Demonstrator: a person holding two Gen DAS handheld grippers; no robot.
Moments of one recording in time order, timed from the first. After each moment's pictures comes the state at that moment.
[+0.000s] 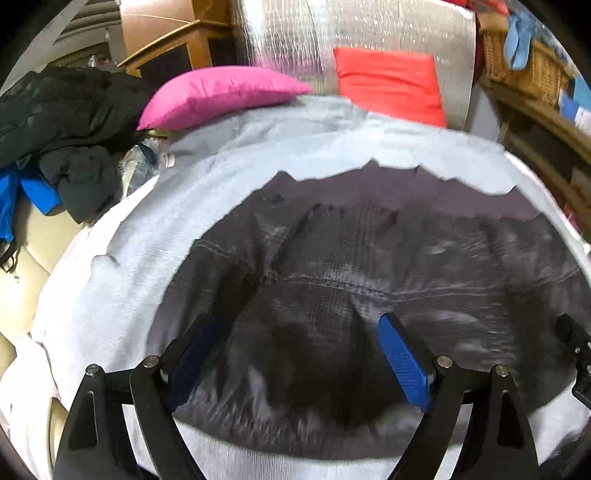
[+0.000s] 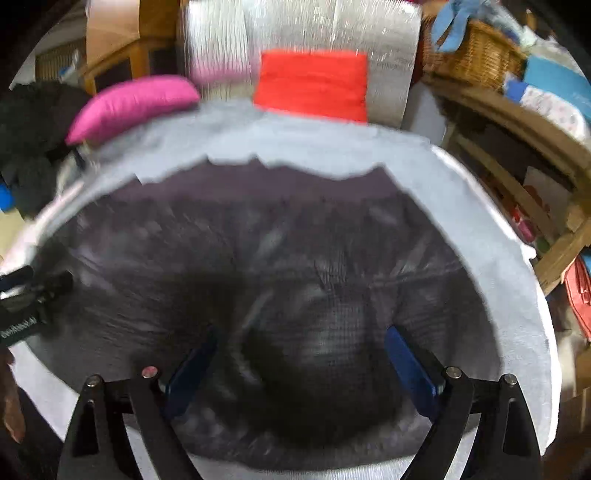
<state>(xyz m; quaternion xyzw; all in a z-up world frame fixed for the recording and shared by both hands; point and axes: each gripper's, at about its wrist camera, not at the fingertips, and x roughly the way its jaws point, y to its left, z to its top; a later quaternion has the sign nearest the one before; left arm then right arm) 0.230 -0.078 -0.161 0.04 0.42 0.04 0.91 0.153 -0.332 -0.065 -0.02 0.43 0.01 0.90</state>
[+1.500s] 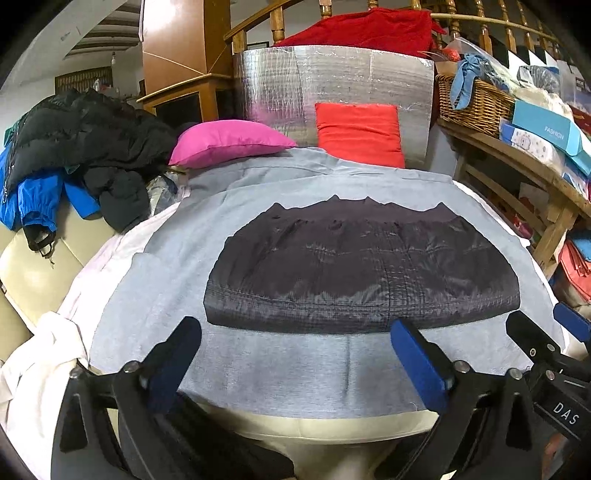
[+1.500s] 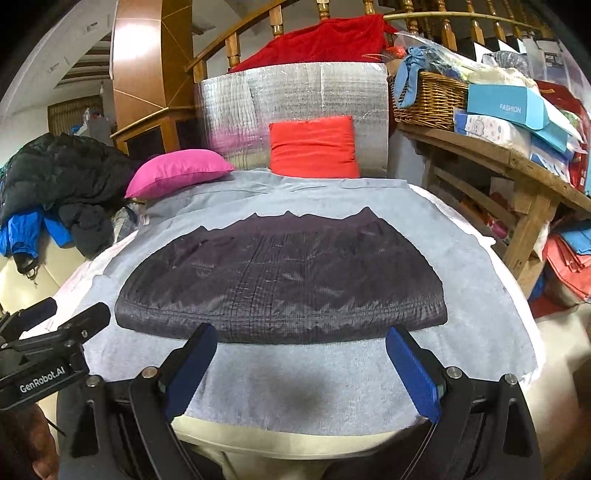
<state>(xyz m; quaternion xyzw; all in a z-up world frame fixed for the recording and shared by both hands) 0.064 -0.077 -0.092 0.03 0.34 0.00 0.94 -0.032 -0.298 0.012 0.04 0.33 0.02 0.94</state>
